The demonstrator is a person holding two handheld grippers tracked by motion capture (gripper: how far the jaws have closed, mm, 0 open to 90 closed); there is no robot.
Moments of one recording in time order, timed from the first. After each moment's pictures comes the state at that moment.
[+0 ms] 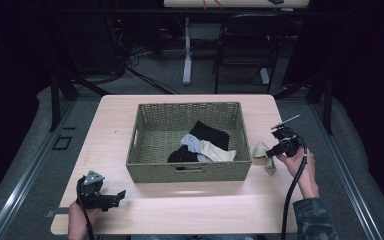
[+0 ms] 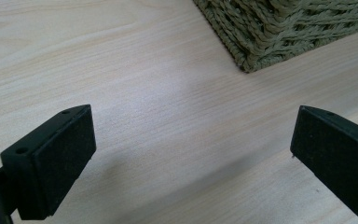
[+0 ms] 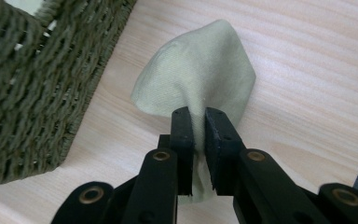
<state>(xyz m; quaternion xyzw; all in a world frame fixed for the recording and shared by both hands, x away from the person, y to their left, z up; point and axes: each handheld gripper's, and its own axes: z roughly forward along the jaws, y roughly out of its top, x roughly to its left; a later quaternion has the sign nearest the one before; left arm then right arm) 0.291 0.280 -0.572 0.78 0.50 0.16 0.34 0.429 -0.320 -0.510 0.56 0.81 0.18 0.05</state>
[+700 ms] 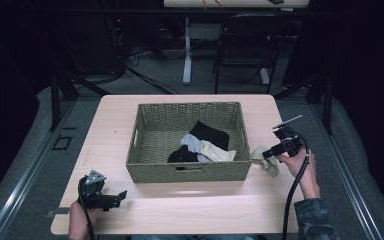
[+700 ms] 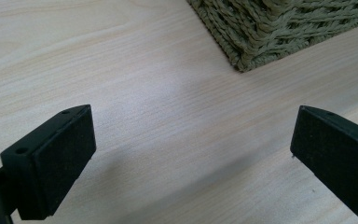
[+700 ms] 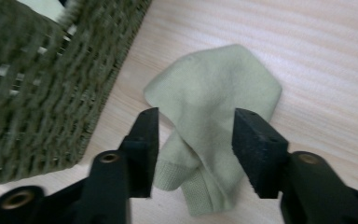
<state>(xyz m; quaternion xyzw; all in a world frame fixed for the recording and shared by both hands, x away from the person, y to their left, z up) 0.292 0.277 -0.572 0.79 0.50 0.15 0.33 0.426 -0.324 -0.504 0.56 0.80 0.21 0.03</state>
